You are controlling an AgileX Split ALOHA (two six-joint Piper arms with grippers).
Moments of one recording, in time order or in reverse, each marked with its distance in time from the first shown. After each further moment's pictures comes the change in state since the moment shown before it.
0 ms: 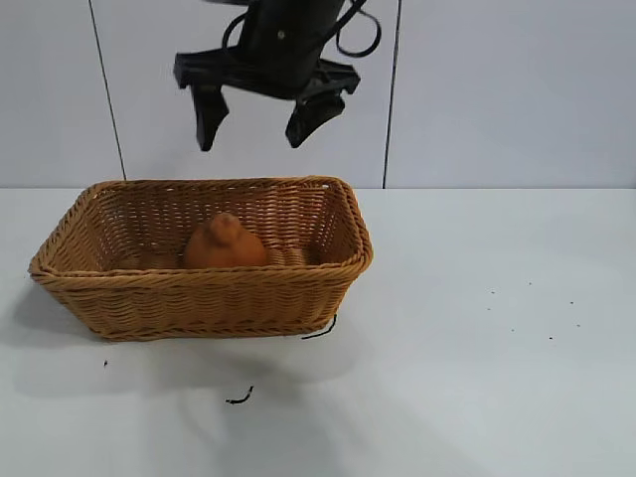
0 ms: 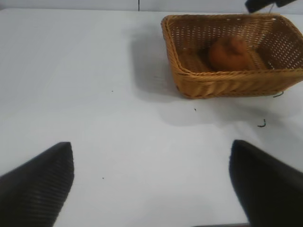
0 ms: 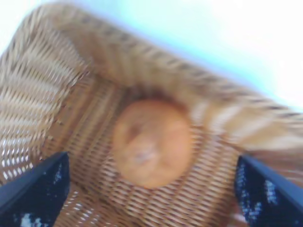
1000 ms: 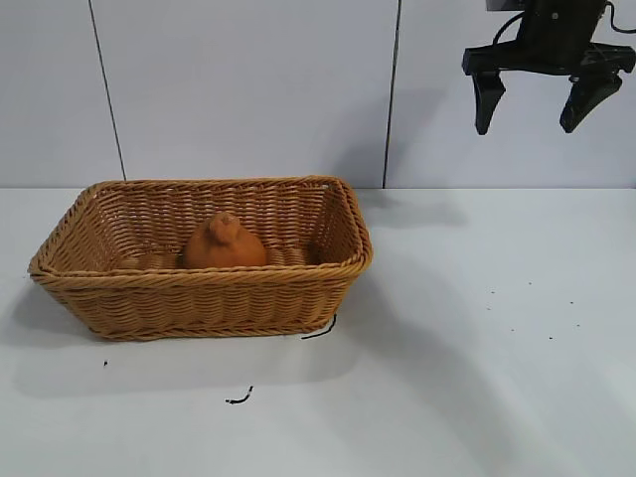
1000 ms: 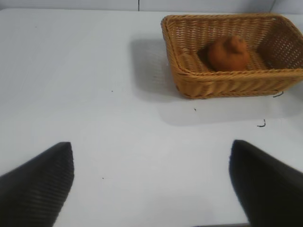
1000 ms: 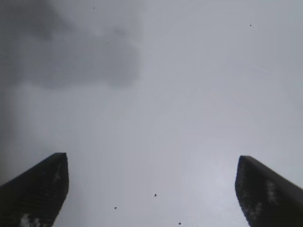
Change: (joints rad) left arm 0.000 0.000 0.000 0.000 0.000 0.000; right arm -0.449 -0.001 -0.010 -0.109 0.207 -0.005
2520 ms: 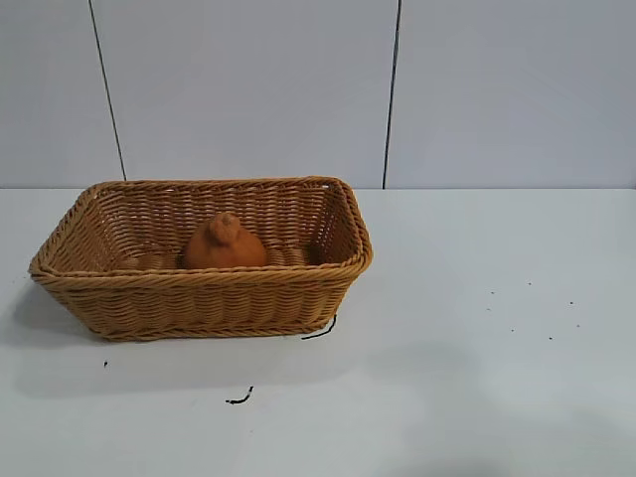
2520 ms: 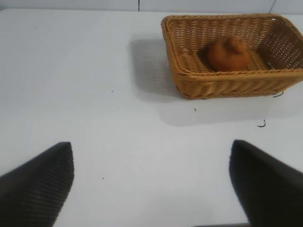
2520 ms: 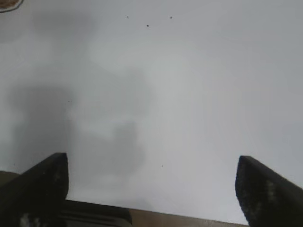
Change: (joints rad) left arm 0.000 0.000 0.000 0.000 -0.001 0.000; right arm 0.000 -1.855 1.658 0.057 -0.184 -0.096
